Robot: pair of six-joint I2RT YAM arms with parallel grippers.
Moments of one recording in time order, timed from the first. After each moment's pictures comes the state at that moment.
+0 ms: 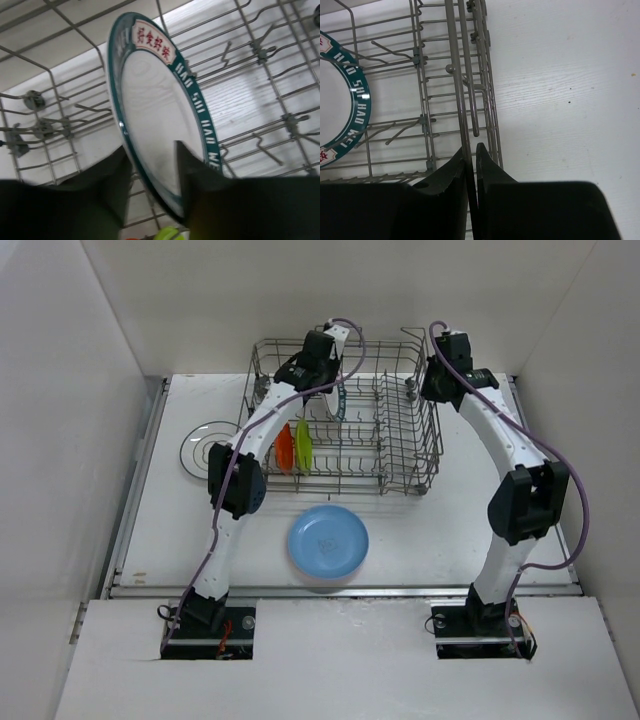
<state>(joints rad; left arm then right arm) -0.47 2.36 2.39 -0.62 -0.14 0.05 0.20 1.88 1.84 -0.64 0.22 0.33</state>
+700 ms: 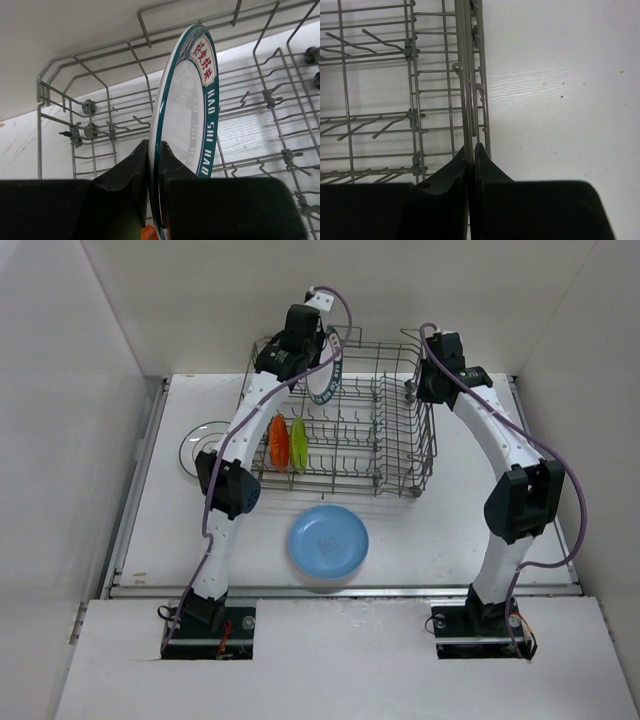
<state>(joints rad) -0.46 2.34 2.61 -0.73 -0.23 0.03 0.24 1.88 1.85 -0.68 0.28 0.29</state>
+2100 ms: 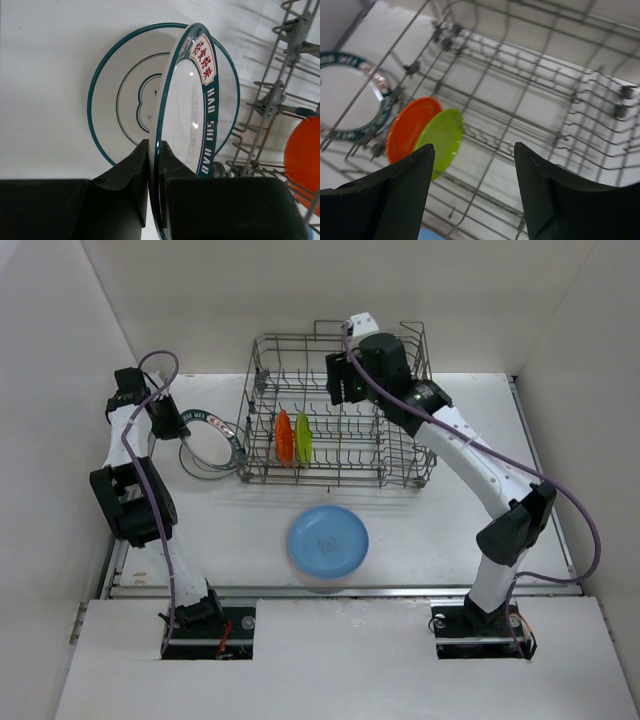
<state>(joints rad) 0.32 1.88 1.65 -0.73 0.33 -0.11 0.63 1.79 1.98 -0.54 0.23 0.13</state>
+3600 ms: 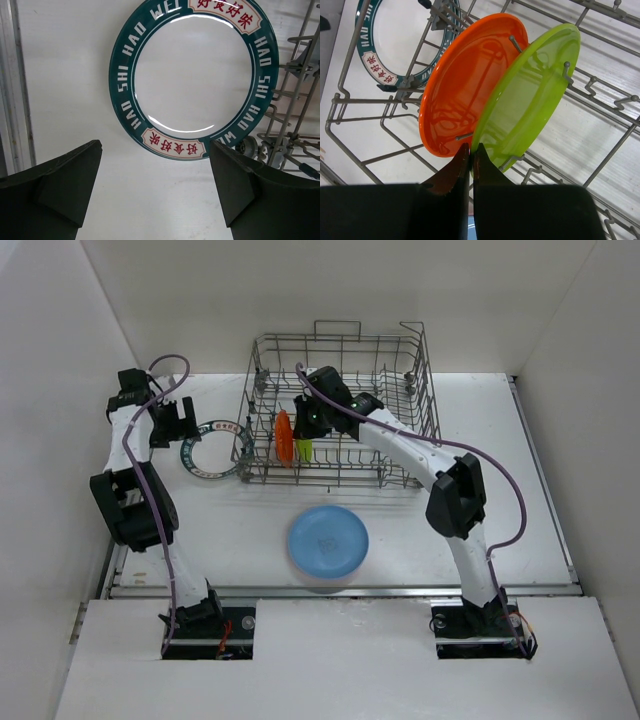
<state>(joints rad) 0.30 1.87 1.63 -0.82 0.25 0.09 0.72 2.18 2.11 -0.62 -0.08 0.40</state>
